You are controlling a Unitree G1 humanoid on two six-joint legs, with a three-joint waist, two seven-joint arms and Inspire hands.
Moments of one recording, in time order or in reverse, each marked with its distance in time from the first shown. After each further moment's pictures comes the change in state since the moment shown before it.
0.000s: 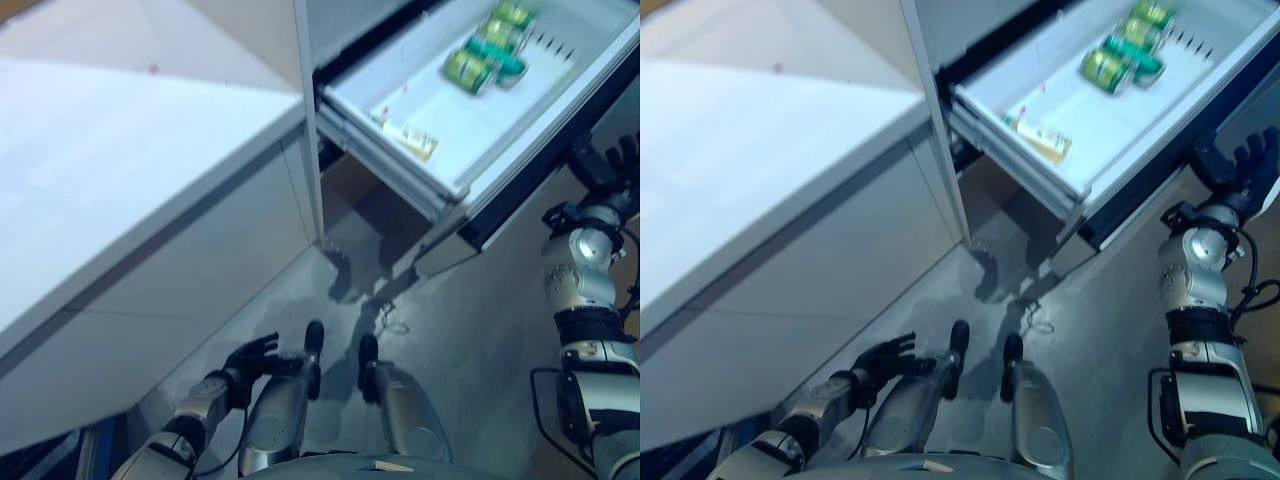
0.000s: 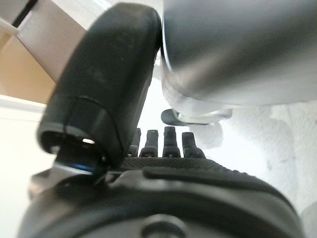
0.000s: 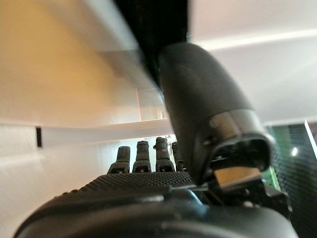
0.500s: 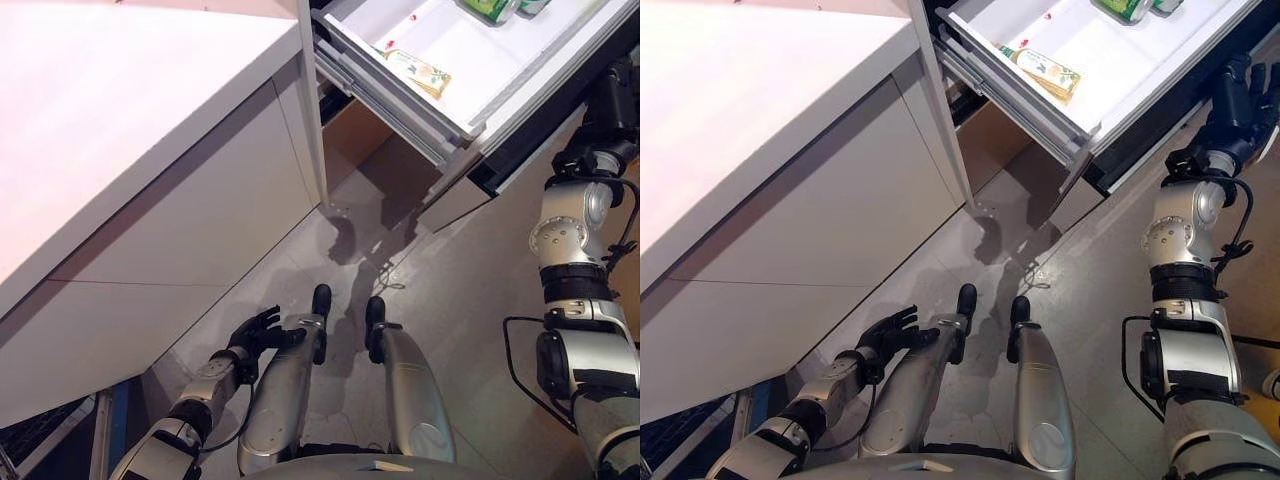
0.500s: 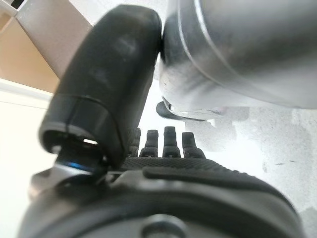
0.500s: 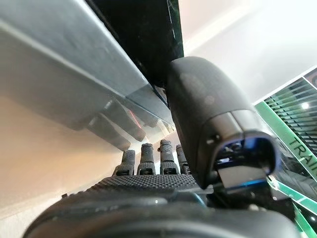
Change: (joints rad) left arm -0.017 -0.010 0.000 -0.026 -0.076 -0.019 0.050; right arm -0.139 0.044 0.001 -0.001 0.208 -0.008 0.174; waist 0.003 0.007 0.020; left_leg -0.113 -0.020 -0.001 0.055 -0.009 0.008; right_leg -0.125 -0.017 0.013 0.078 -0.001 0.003
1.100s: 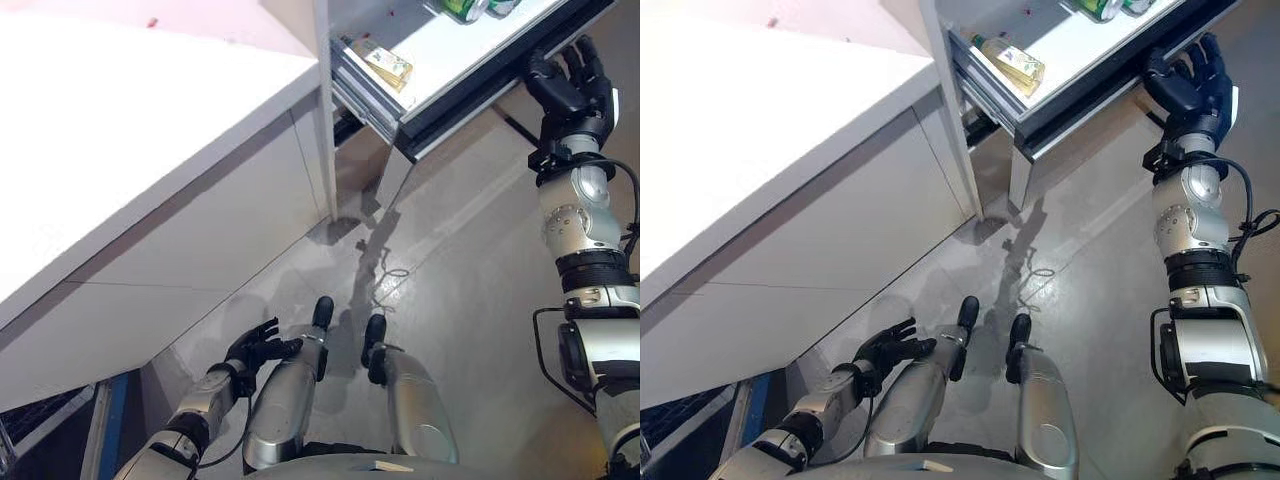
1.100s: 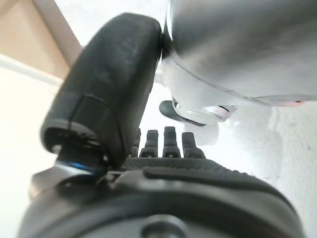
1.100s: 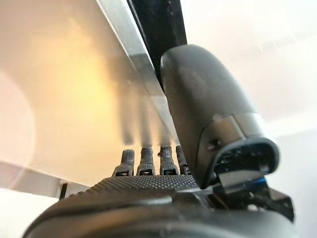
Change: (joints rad) left arm 0.060 0.002 0.011 0.012 -0.011 -0.001 -0.048; right arm -0.081 -0.143 0.205 0.083 -0.171 0.246 0.144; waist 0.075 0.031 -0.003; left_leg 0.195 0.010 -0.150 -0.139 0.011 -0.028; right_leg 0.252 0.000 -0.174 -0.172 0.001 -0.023
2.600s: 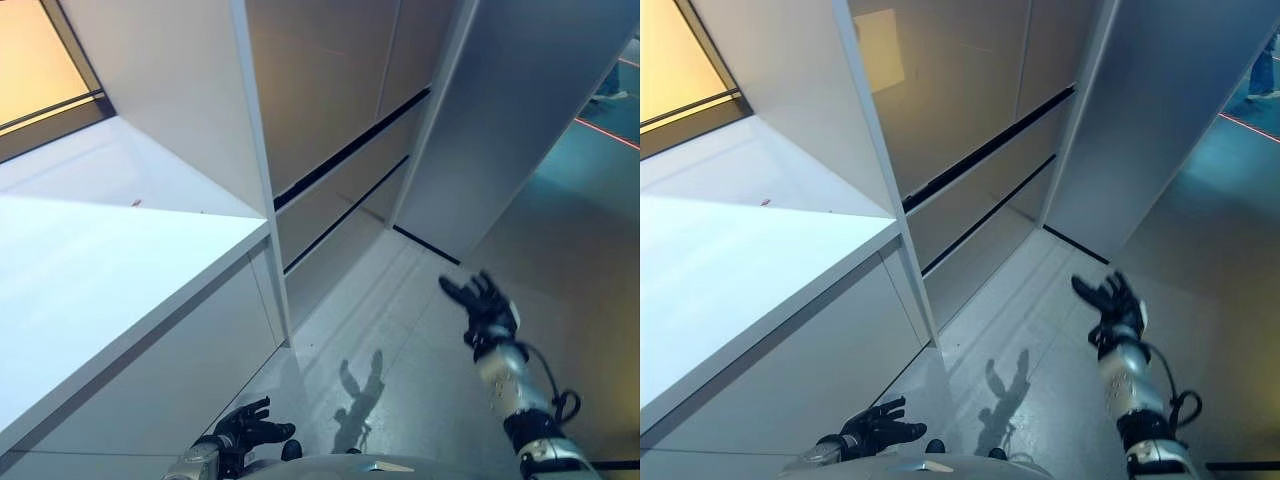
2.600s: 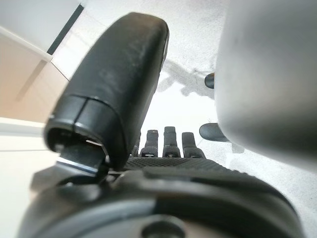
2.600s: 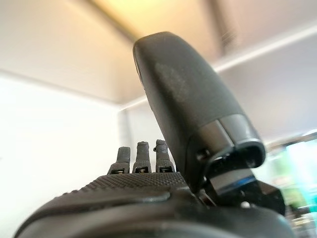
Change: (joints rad) left arm 0.204 -0.032 0.042 0.100 0.156 0.024 -0.023; right arm 0.793 0.410 -0.065 0.115 -0.026 -0.001 0.005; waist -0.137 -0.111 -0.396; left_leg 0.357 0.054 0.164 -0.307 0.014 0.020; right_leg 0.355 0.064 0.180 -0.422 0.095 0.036
